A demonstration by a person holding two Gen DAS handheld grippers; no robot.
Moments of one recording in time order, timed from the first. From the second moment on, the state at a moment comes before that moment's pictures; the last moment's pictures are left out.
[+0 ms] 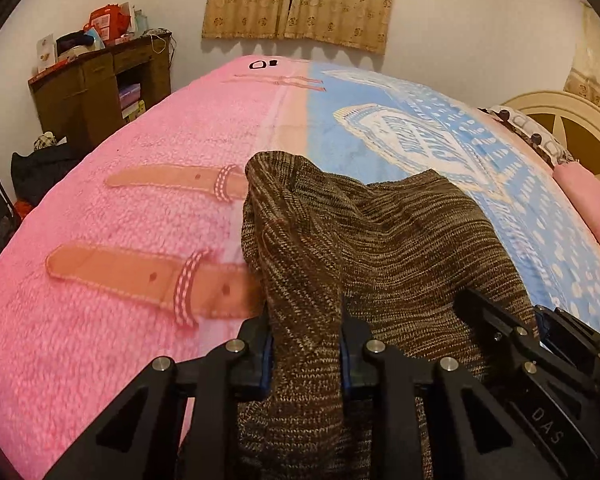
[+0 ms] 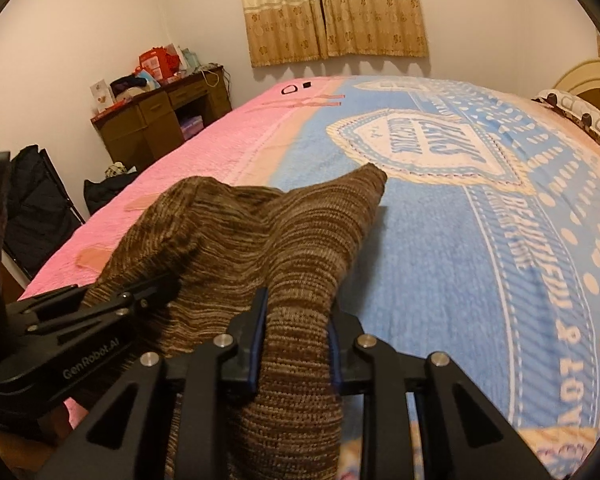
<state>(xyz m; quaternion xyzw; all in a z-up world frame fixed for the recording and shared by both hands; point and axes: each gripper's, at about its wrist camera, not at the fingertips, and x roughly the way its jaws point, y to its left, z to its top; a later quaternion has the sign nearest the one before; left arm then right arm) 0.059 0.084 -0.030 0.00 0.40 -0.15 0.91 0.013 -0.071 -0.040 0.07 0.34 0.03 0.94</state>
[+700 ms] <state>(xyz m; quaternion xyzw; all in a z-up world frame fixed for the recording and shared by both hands) 0.026 0.086 -0.018 0.01 0.38 -0.15 0.91 -0.013 -0.058 -0.031 0.05 0.32 0.05 0.95</state>
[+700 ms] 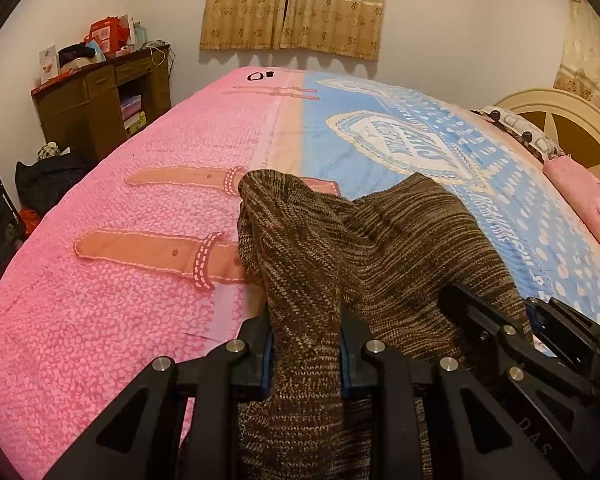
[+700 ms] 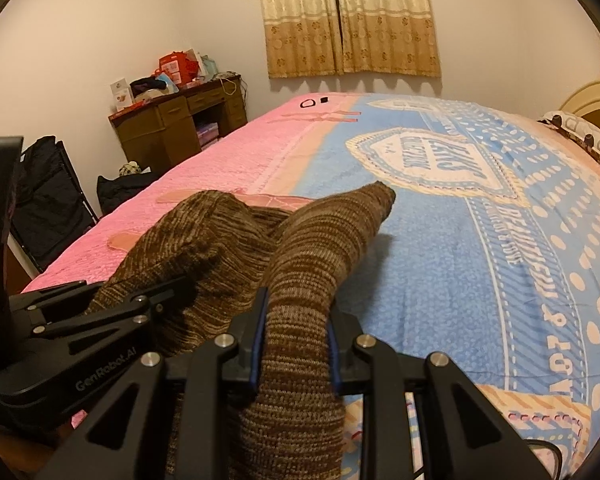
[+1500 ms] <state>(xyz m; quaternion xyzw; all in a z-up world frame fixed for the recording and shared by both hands) 0.048 0.155 0.020 -0.03 0.32 -0.08 0.94 0.028 -0.001 -0.005 0.02 0.26 0.14 0.96</state>
